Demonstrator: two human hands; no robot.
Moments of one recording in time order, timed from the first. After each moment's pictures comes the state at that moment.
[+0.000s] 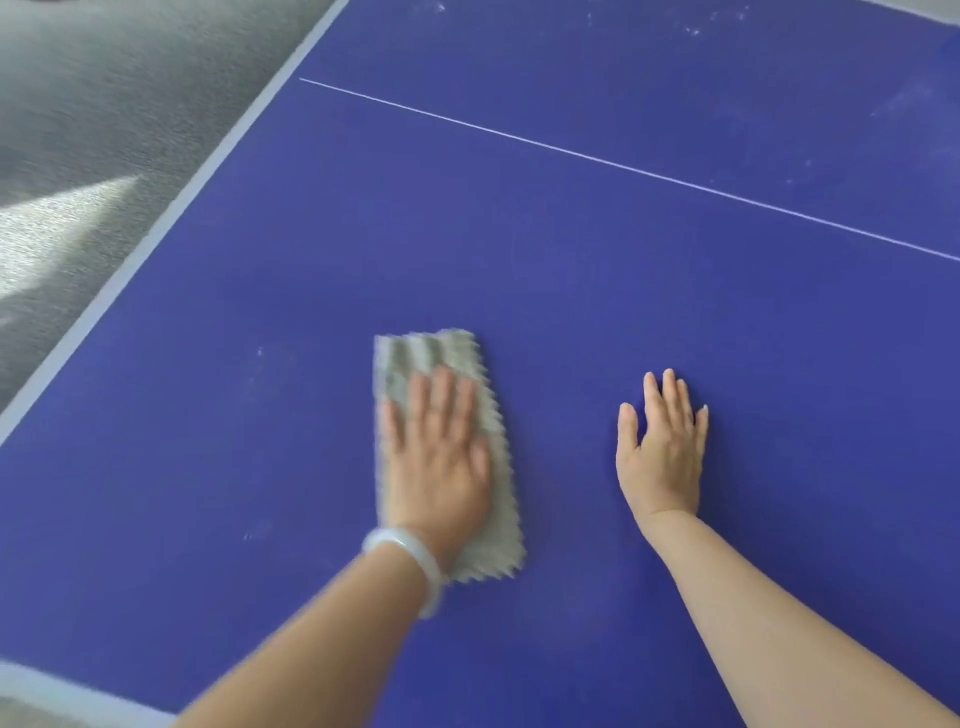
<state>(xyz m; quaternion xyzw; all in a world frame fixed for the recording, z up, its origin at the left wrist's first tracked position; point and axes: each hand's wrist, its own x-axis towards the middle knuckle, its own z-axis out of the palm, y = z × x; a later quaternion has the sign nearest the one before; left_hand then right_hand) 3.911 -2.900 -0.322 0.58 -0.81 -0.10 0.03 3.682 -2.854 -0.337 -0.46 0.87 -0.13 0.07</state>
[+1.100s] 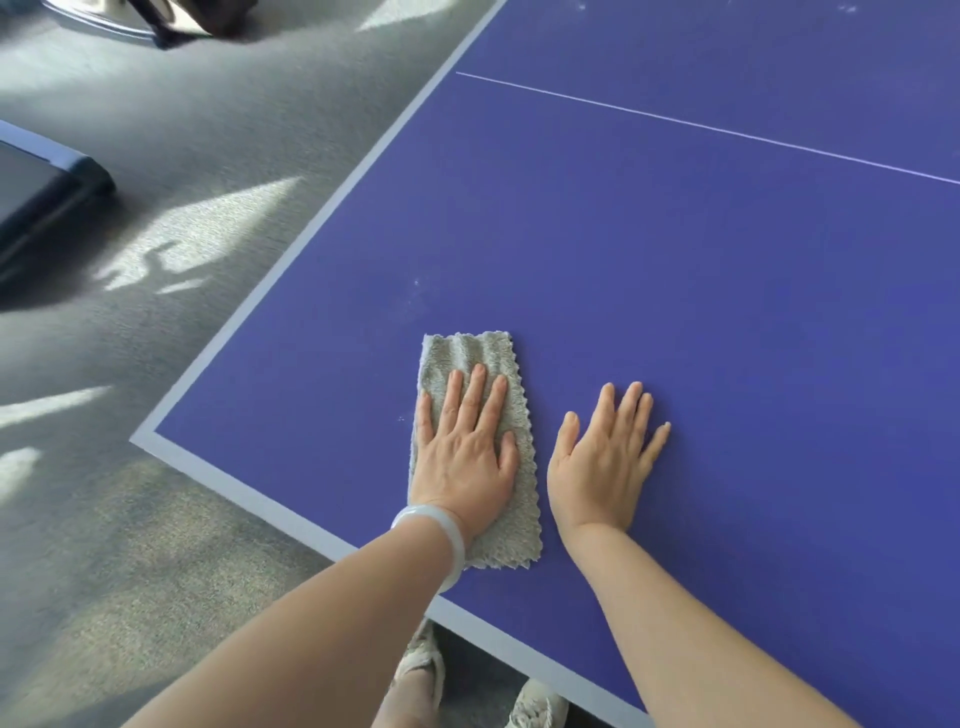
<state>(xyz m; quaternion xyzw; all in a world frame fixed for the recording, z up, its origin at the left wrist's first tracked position) 4.022 -2.833 -0.334 0.63 -0.77 -0.10 0.04 3.886 -2.812 -0.331 -0.49 0.86 -0.13 0.10</state>
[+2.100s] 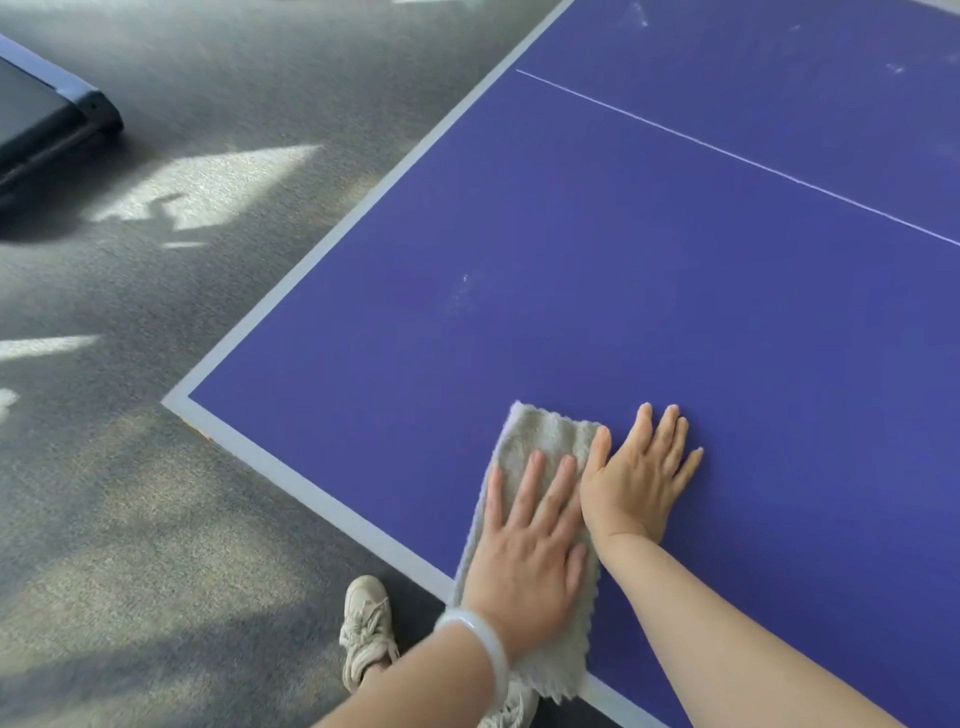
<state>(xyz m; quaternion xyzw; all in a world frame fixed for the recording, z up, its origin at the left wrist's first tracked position) 4.016 -2.751 -0.328 0.53 -0.84 -0.12 0.03 3.889 -2.817 -0.335 -0.48 0.87 -0.11 0.06</state>
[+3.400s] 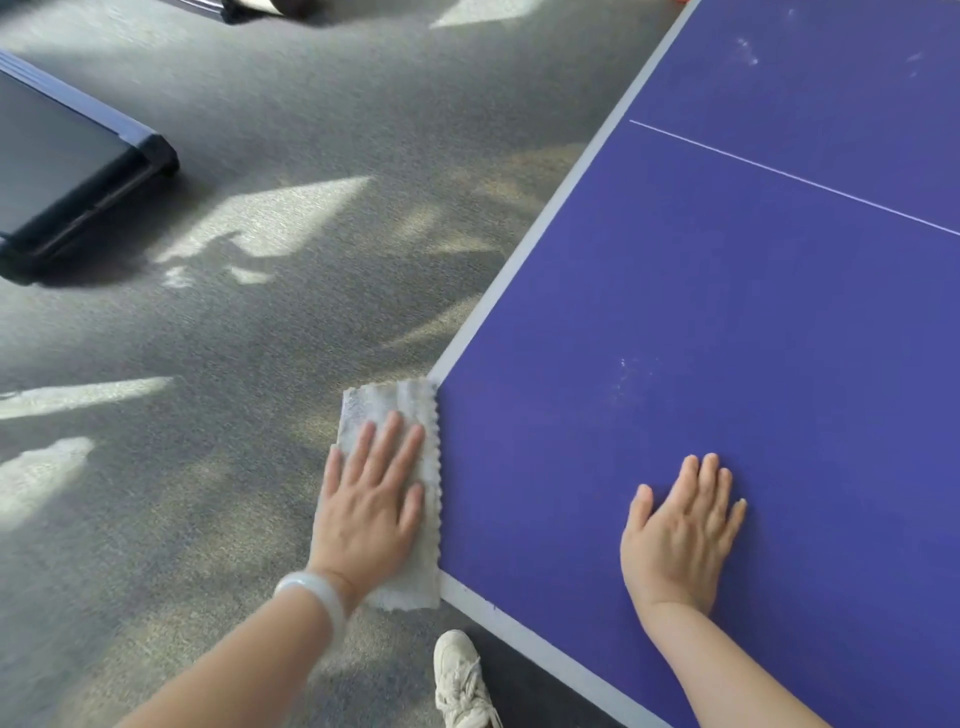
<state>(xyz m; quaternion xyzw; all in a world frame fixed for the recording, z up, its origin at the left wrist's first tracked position) 4.351 -2.901 -0.328 0.66 -0.74 -0.12 0.00 4.050 -2.876 -0.340 -0.49 0.86 -0.10 0.03</state>
